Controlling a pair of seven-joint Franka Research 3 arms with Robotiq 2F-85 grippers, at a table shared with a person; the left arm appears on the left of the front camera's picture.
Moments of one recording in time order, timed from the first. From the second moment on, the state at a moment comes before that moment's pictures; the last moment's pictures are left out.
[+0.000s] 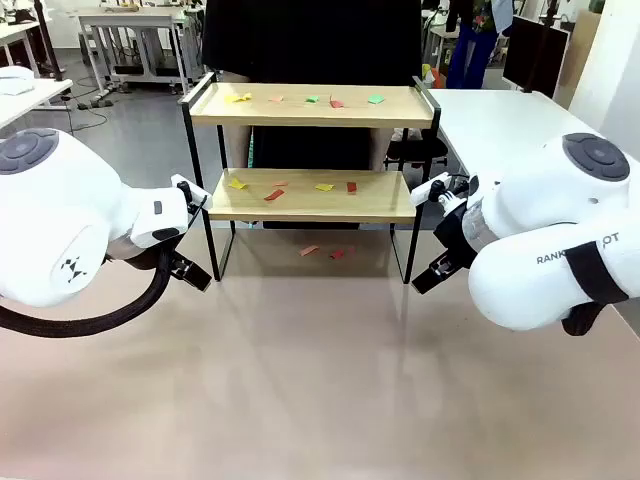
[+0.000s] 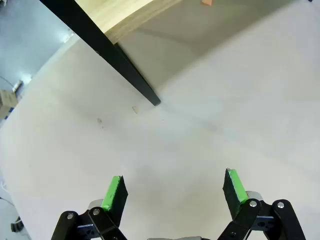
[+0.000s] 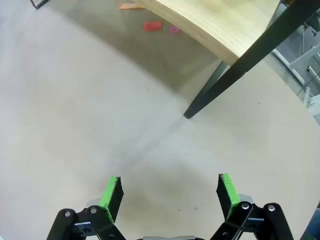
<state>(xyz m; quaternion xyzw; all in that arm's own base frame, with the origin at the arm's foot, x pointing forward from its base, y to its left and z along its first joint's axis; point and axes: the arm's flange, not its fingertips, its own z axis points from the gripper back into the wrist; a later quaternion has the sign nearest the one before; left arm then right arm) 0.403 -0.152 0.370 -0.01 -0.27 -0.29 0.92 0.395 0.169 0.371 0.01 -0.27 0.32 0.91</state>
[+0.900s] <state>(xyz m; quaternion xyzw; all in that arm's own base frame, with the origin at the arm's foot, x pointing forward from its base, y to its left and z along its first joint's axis) 0.403 -0.152 0.370 -0.01 -0.27 -0.29 0.92 0.395 0.169 0.370 0.01 -0.27 0.32 0.91</state>
